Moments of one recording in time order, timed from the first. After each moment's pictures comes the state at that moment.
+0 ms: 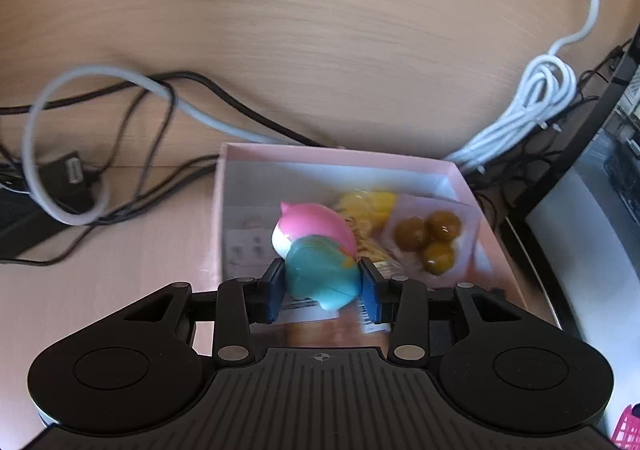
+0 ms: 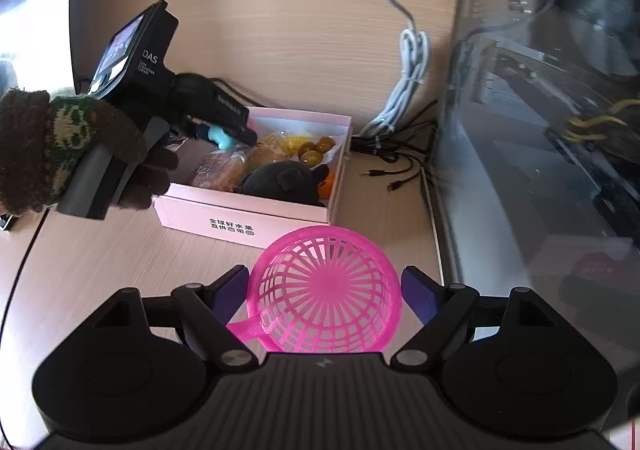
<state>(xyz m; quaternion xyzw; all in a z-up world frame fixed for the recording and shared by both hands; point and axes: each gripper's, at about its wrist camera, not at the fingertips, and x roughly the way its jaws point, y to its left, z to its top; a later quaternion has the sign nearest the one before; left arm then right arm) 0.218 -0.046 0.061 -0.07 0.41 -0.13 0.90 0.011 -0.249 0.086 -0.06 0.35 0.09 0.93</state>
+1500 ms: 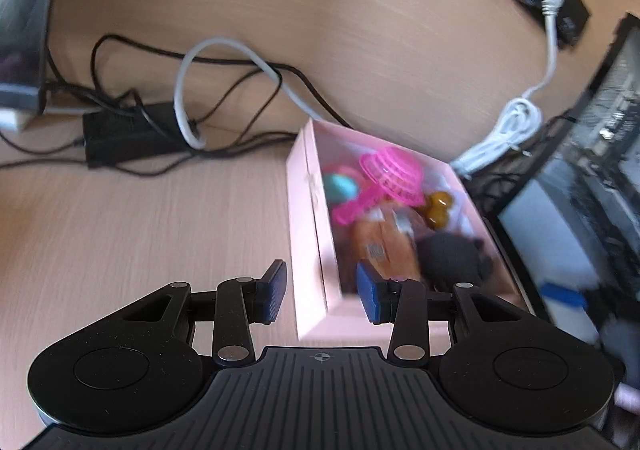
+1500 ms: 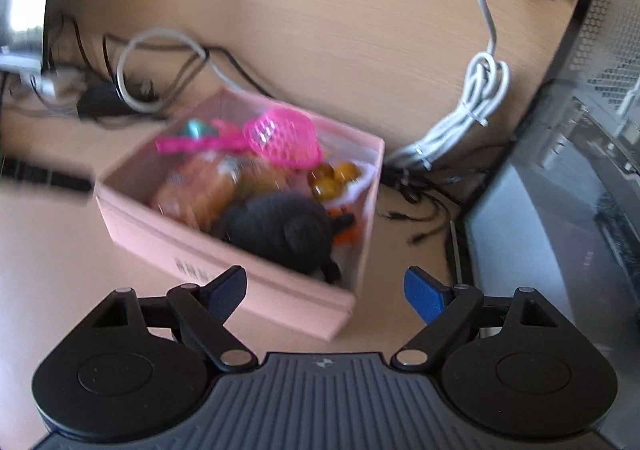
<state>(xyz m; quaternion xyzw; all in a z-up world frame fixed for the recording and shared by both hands) 0.120 0.028 0.064 -0.15 0.37 -0.12 0.91 0.094 -0.195 0.046 -0.17 0.36 0.06 0.92</state>
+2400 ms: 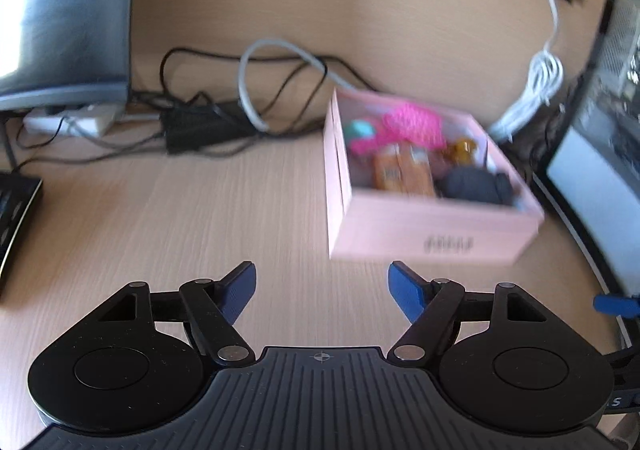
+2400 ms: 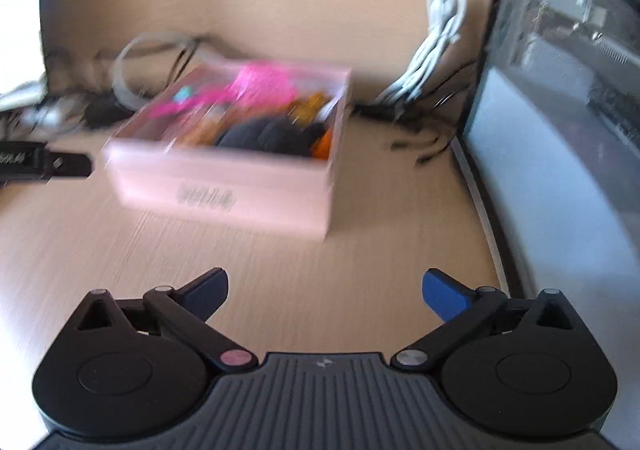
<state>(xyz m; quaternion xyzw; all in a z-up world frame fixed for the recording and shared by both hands) 0.038 0.018 0.056 -0.06 0.36 -0.03 0.93 0.044 -0.215 0.020 -0.08 0.39 0.08 0.91</state>
